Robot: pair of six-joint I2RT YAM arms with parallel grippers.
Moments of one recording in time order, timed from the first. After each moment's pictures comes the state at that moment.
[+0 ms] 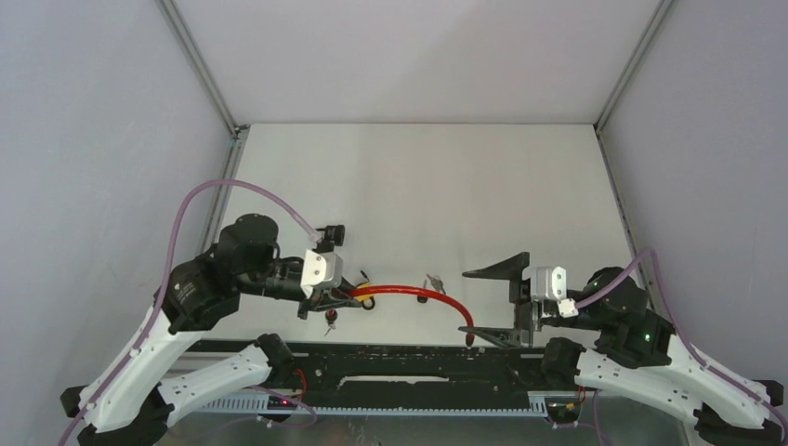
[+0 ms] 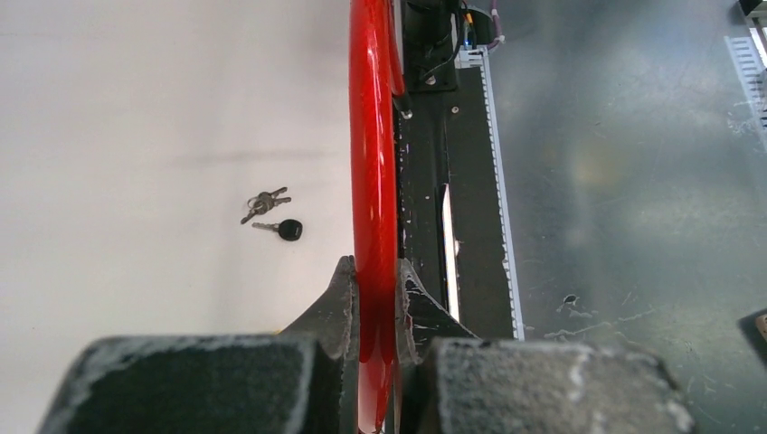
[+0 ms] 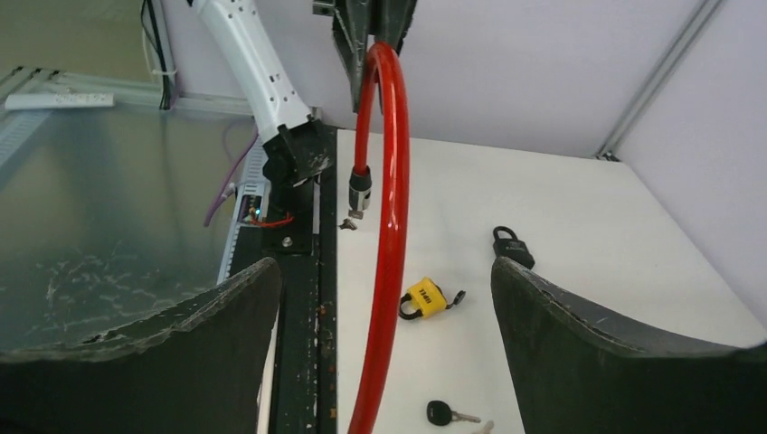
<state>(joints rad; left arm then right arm) -0.81 0.75 1.21 -0.96 0.71 0.37 1.10 0.40 0.73 -0.22 -0.38 -0.13</state>
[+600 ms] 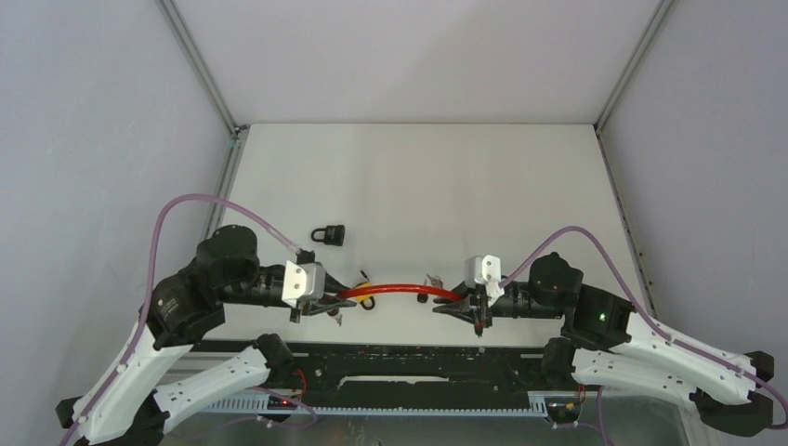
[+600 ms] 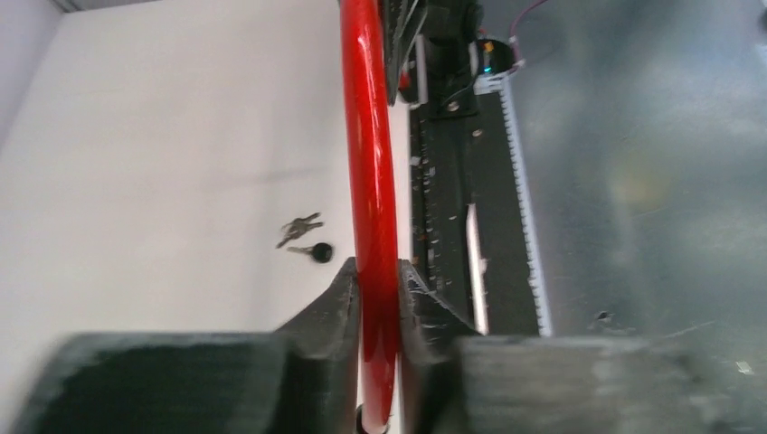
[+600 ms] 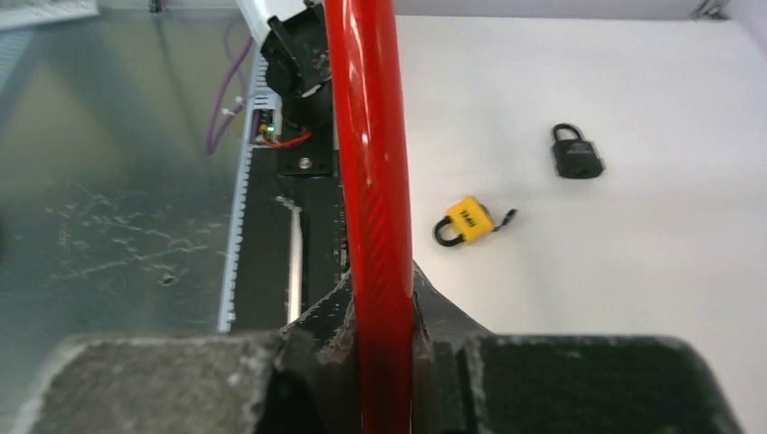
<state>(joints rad) -0.82 0.68 1.20 -0.91 0.71 0.39 1.13 0.64 0.75 -0.28 -0.37 -0.12</state>
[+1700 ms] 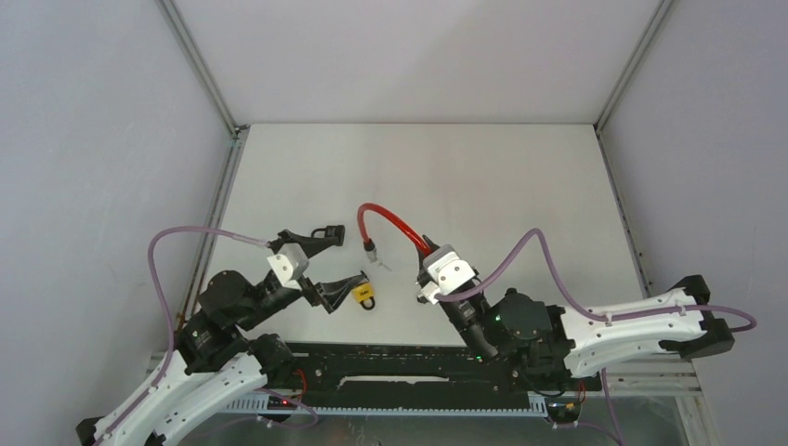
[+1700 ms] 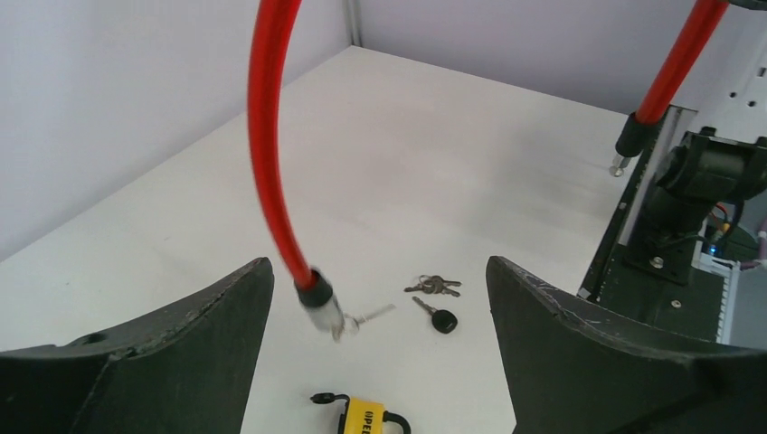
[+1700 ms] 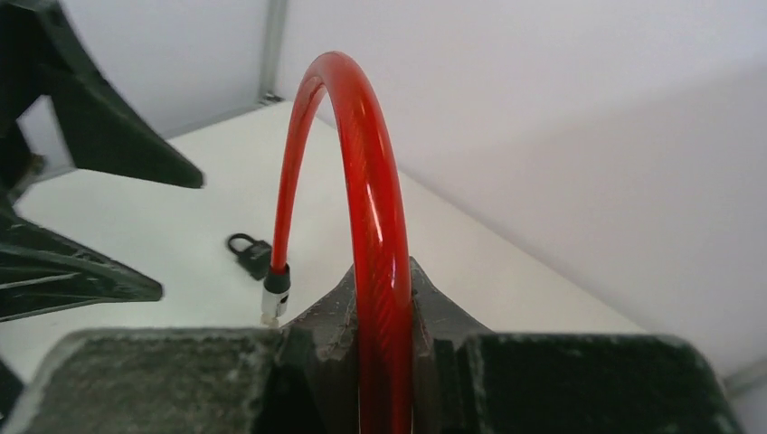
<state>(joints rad) -0.82 0.33 0.66 -0.29 0.15 0.06 1.68 1.05 0.96 0.38 1.04 -0.53</state>
